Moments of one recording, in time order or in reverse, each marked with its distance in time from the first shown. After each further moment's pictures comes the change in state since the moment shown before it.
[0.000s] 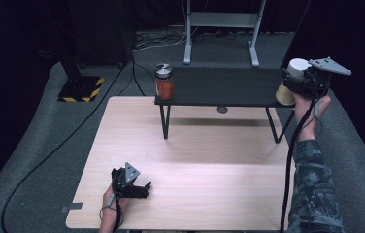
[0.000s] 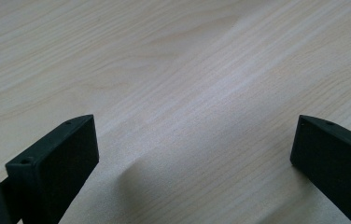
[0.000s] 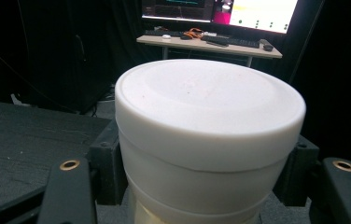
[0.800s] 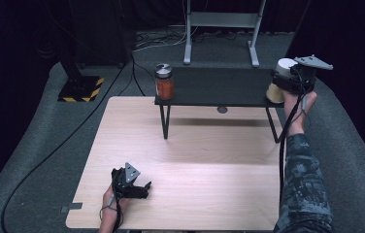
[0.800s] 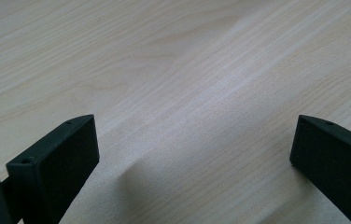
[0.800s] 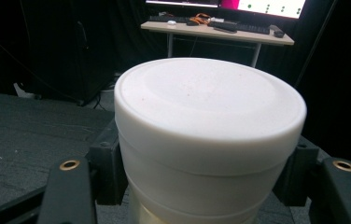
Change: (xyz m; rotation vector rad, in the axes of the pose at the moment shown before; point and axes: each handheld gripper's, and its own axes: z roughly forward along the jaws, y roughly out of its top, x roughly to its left) left arm 0.000 -0.001 0.000 -0.003 0.000 0.002; right arm 0.012 0.001 0.033 0.059 0.014 0.000
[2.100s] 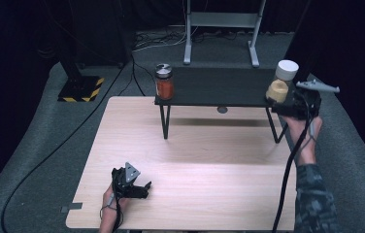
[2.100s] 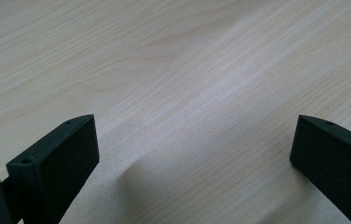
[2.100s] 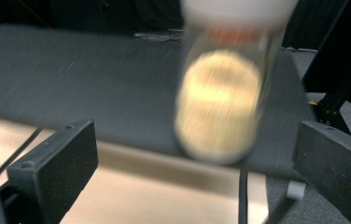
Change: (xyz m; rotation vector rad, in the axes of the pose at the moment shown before) left arm 0.002 0.001 0.001 0.000 -0.009 0.008; right arm -0.003 -0.029 -0.069 0.172 0.108 0.032
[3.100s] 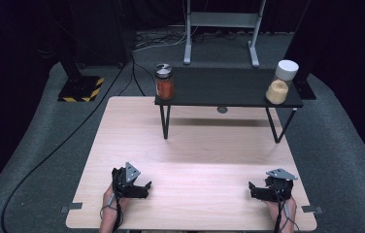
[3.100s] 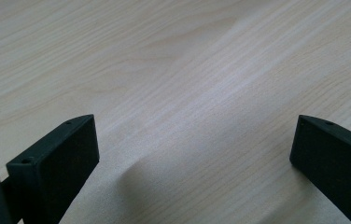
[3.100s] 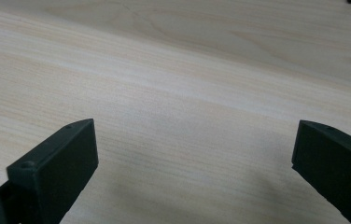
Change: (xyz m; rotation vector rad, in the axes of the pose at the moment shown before) left arm -0.001 0.000 0.000 -0.002 0.004 0.003; right arm 0.045 -0.195 0.004 0.312 0.017 -0.032
